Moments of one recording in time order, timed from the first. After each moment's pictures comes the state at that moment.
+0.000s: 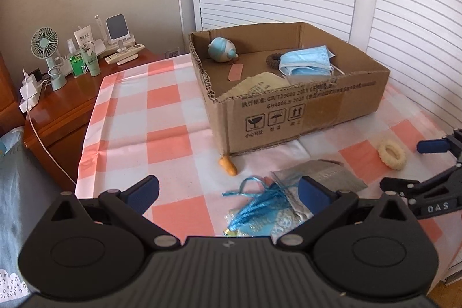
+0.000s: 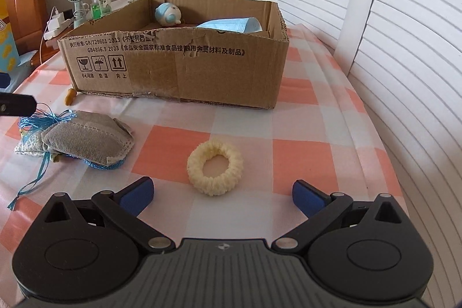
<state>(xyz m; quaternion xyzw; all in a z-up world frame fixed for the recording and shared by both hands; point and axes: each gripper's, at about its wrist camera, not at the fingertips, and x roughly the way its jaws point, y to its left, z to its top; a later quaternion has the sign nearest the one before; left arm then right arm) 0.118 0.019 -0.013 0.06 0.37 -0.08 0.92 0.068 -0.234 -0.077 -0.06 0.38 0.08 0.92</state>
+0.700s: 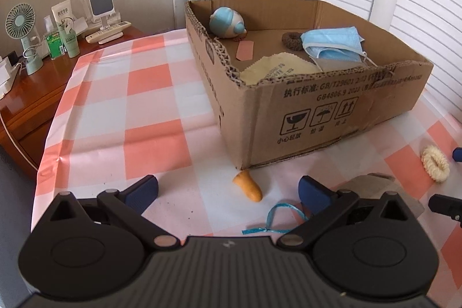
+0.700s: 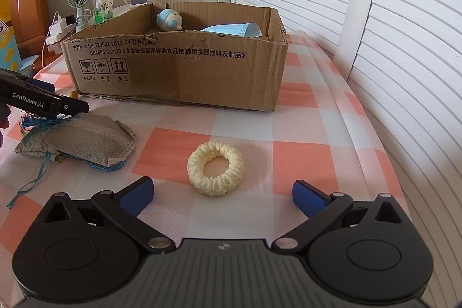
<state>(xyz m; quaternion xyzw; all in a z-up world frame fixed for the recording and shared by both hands) 0.178 0.030 -0.062 0.04 0.39 -0.11 0.91 0.064 -0.236 -0.078 -0.05 0.37 0.08 0.92</state>
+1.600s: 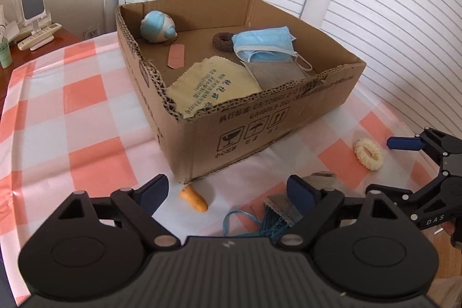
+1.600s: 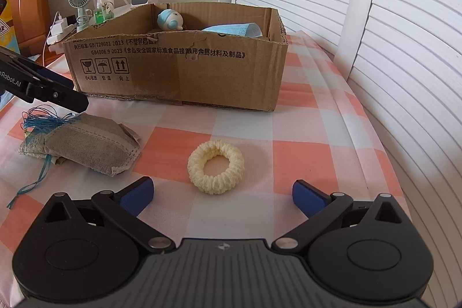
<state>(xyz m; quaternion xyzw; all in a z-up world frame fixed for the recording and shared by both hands) 0.193 0.030 -0.042 0.02 0.42 -0.27 0.87 0.063 -0.237 -0.079 -0.05 0.37 0.08 0.92</state>
